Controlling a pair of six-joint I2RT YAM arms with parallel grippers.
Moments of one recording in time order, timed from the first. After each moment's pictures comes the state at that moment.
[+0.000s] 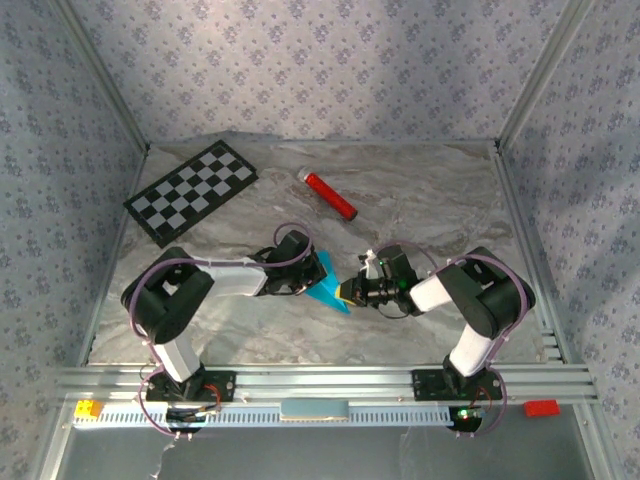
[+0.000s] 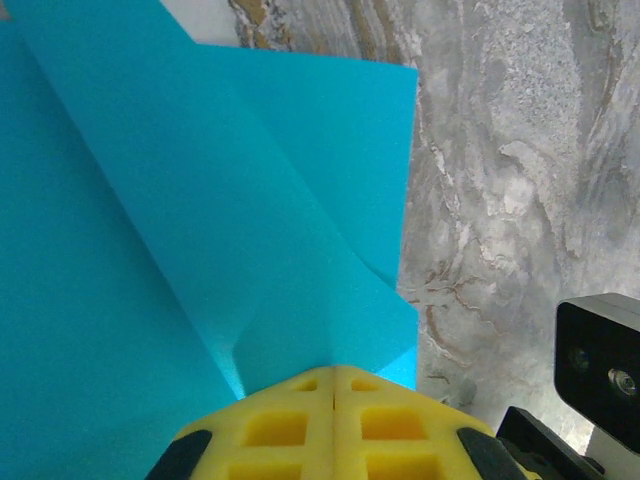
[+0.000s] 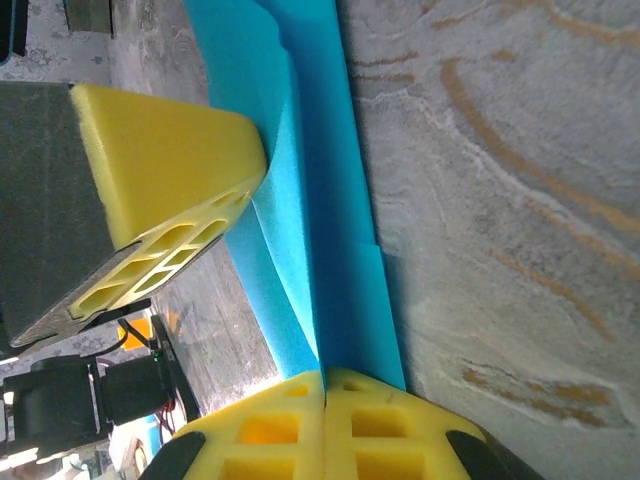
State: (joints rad) left arm -0.79 1.72 0.79 0.08 0.16 -1.22; right arm 0.55 1.71 0.42 0.58 -0.72 0.92
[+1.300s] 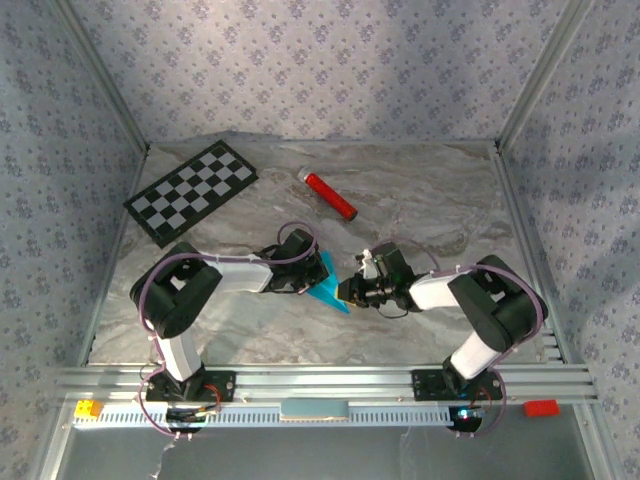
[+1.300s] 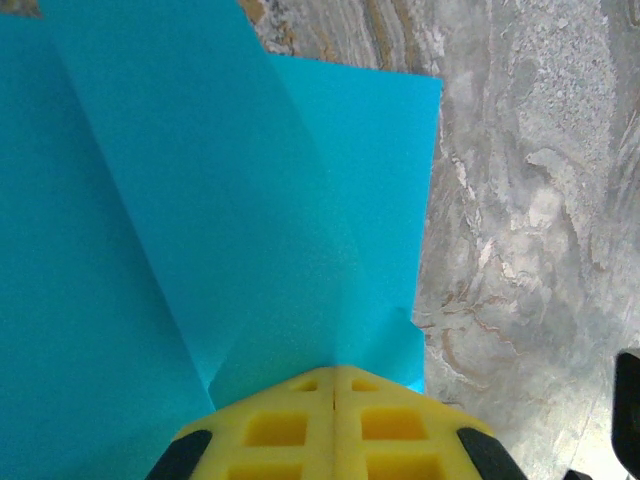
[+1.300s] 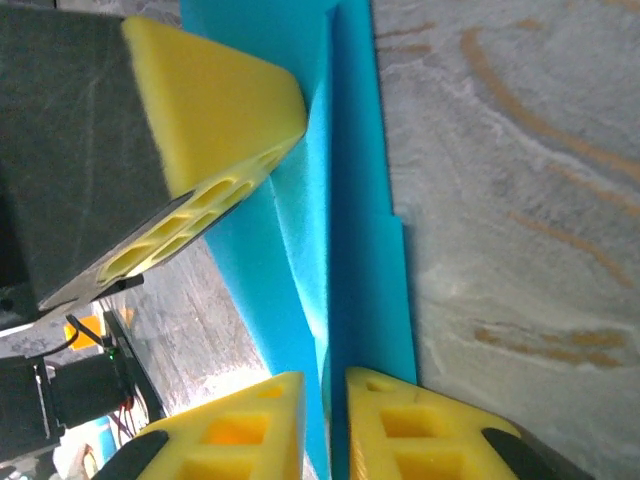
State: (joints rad) left arm -0.79 1.78 0.84 0.05 0.17 -1.22; right arm 0.59 1.60 0.48 0.30 -0.62 0.82
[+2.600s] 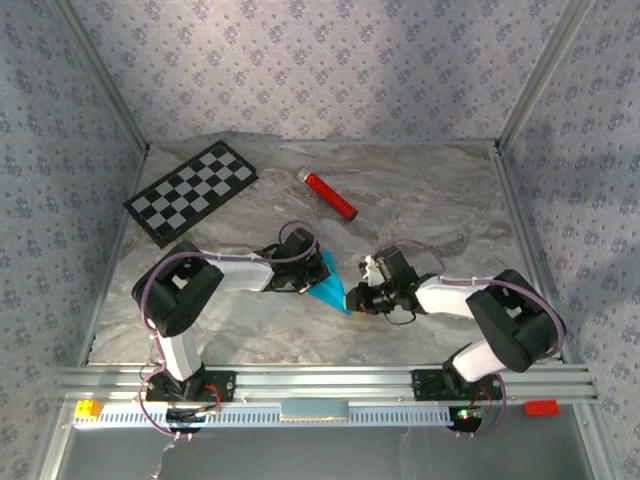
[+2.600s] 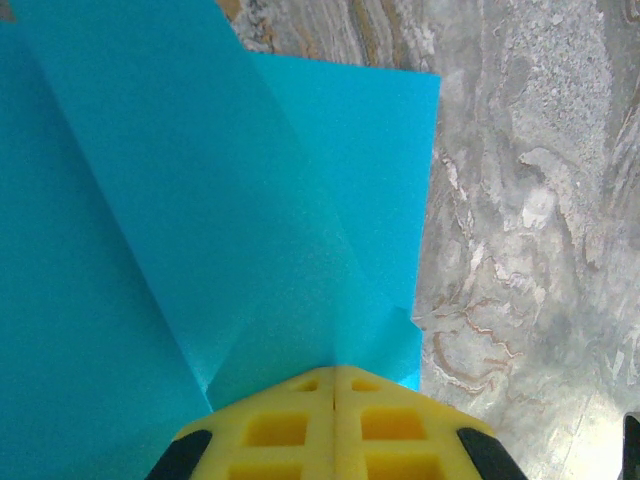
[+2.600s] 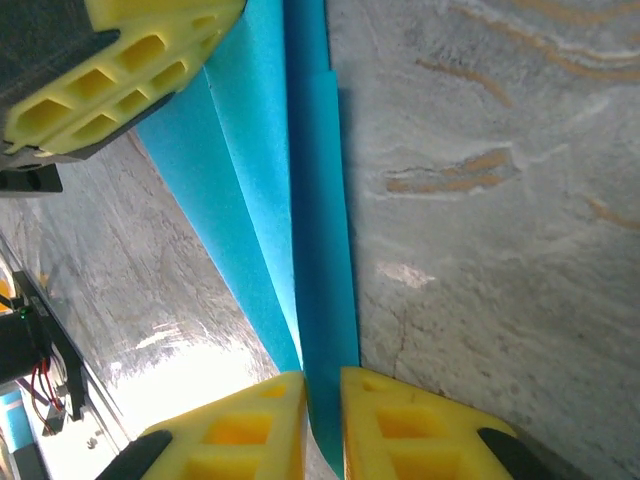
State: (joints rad) left arm -0.79 1.79 0.85 0.05 0.18 -1.22; right arm 0.60 1.48 0.47 0.04 -0.56 0.66
